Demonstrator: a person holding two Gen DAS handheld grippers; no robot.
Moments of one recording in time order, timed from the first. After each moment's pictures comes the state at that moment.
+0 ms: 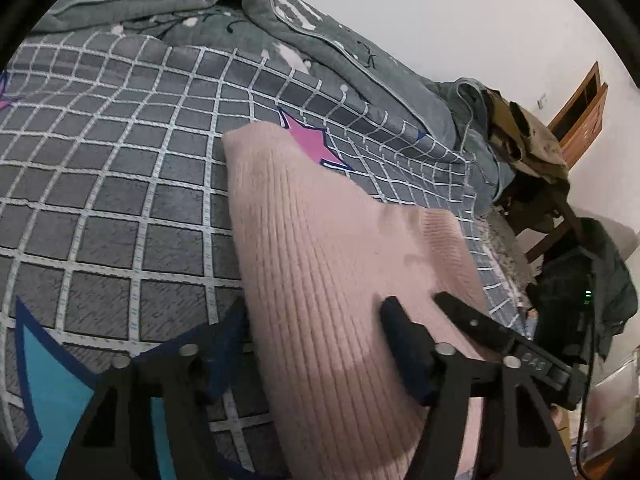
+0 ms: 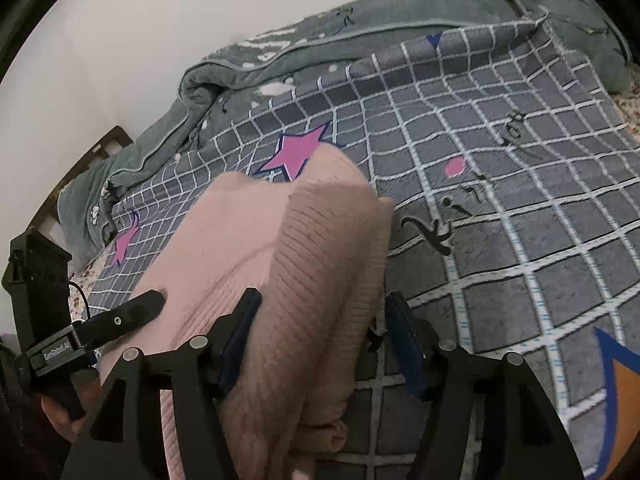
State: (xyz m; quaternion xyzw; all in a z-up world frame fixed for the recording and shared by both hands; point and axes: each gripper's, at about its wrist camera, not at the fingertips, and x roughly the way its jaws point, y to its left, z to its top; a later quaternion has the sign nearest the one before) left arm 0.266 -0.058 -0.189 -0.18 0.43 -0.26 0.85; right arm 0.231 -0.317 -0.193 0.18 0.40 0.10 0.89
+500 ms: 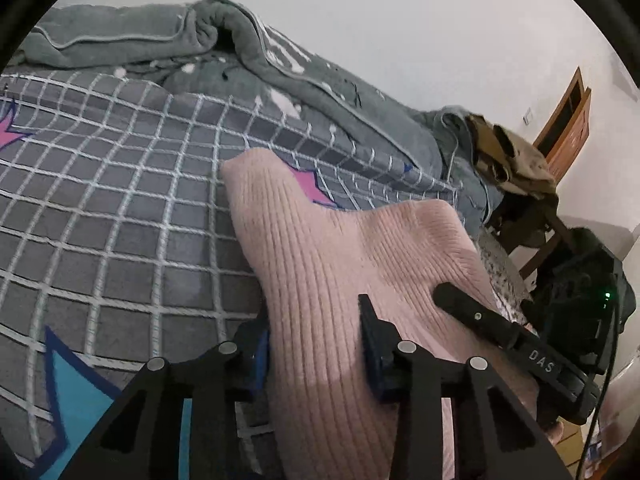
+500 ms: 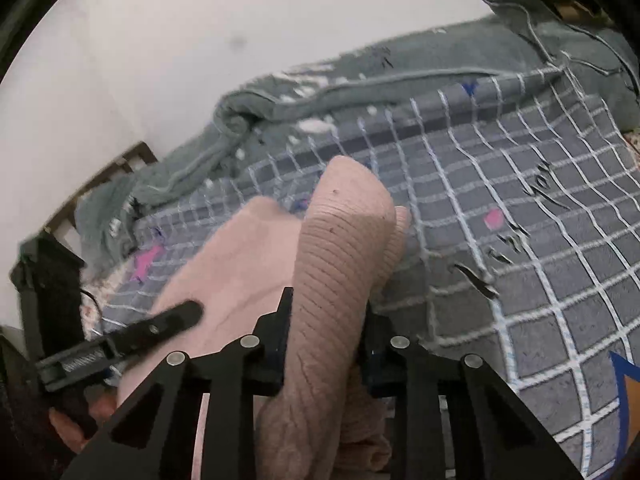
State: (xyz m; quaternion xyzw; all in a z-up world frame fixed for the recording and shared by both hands) left arm 0.255 -0.041 -0.162 -0.18 0.36 -0.26 0.88; right arm 0.217 -0.287 -0.156 0.17 0.31 0.13 0.93
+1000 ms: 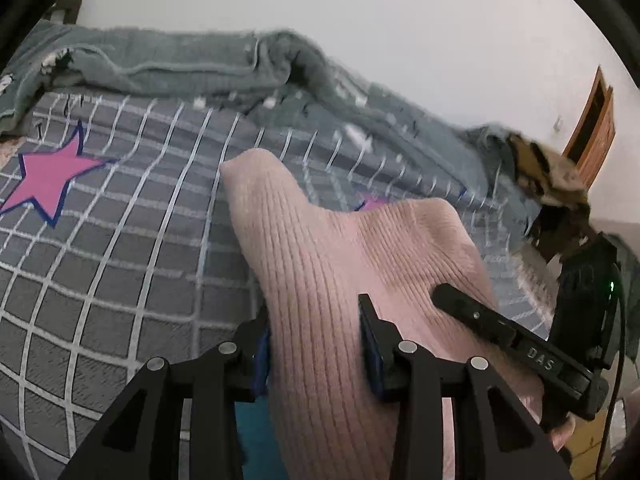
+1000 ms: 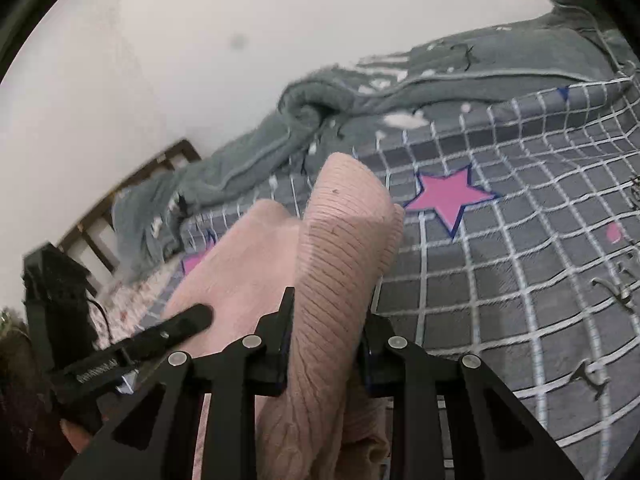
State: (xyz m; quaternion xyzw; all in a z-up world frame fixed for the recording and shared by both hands) left arm 0.262 0.040 -0.163 -0.14 0.37 -0.19 0.90; right arm 0.248 -0.190 -0.166 0.16 0.32 0.18 0.91
